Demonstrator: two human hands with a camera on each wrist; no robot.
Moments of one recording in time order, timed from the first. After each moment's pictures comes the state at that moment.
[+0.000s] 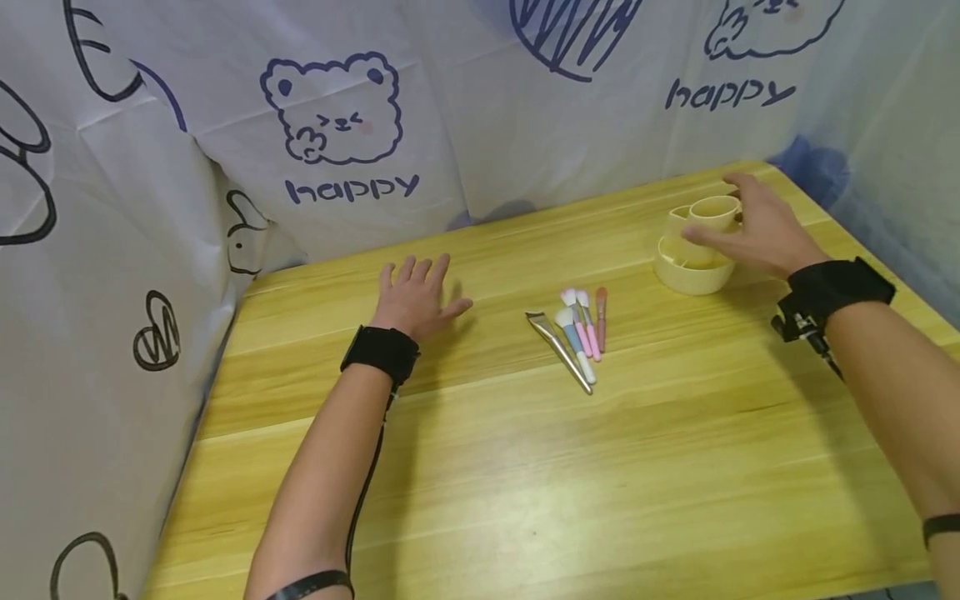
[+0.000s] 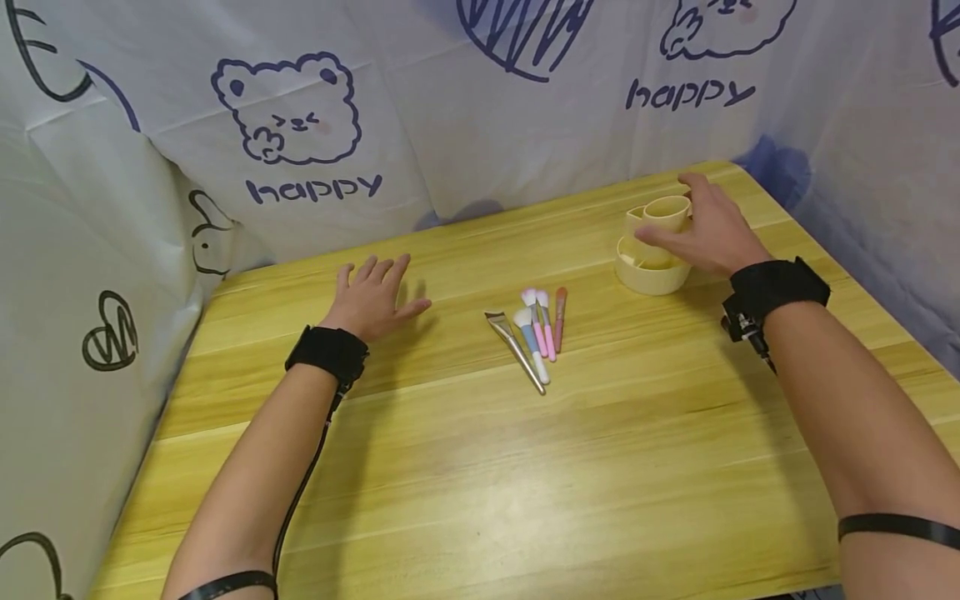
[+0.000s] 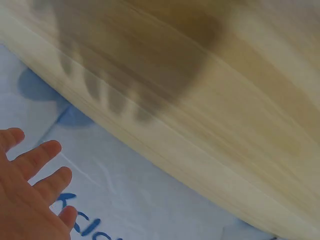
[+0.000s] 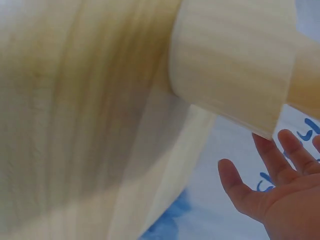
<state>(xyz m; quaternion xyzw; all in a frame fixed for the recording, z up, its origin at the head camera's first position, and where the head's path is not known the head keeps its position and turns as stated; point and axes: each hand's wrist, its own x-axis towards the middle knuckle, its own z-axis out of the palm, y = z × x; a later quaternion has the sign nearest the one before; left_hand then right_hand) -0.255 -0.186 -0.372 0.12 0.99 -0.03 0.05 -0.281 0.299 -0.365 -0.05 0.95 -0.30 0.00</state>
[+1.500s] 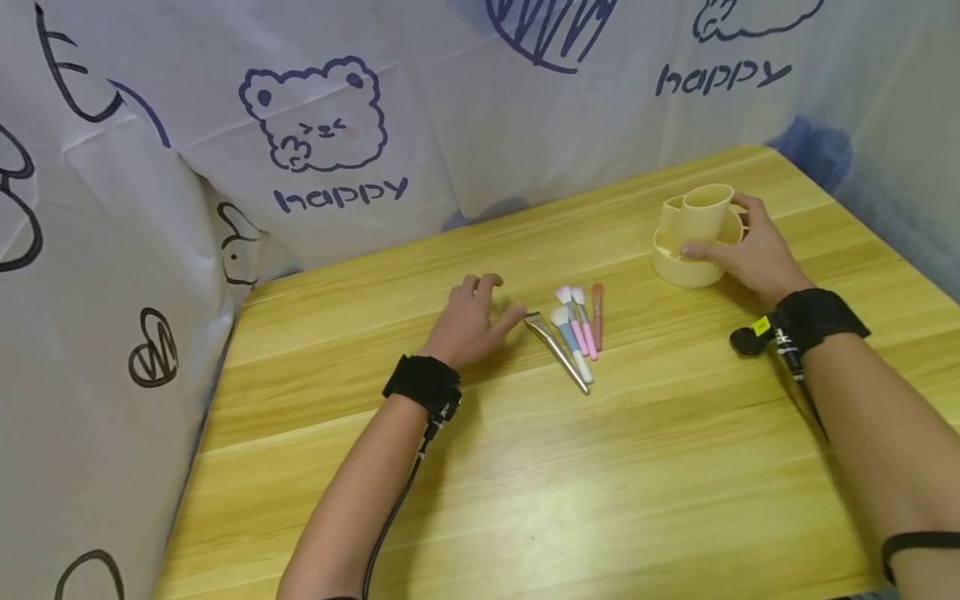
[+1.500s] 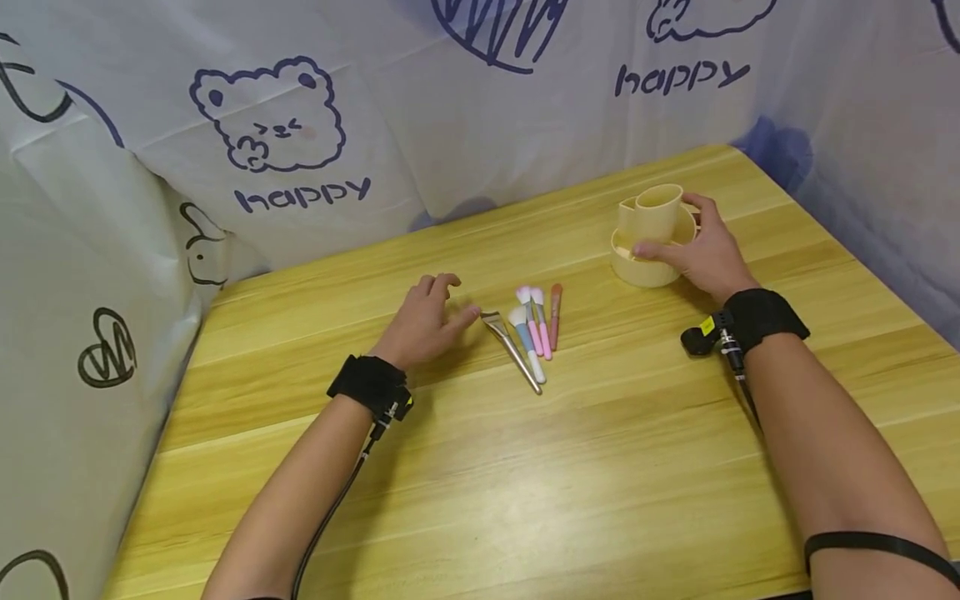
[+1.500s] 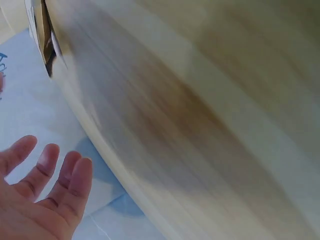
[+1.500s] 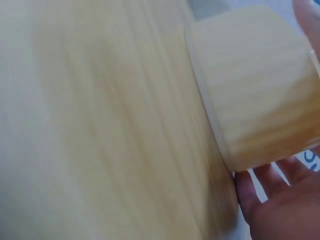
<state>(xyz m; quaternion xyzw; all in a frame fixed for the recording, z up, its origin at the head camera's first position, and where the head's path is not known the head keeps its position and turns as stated) -0.229 -0.114 -0.397 0.18 0.96 0.20 0.06 -0.269 0.301 -0.422 0.03 0.86 -0.51 0.00</state>
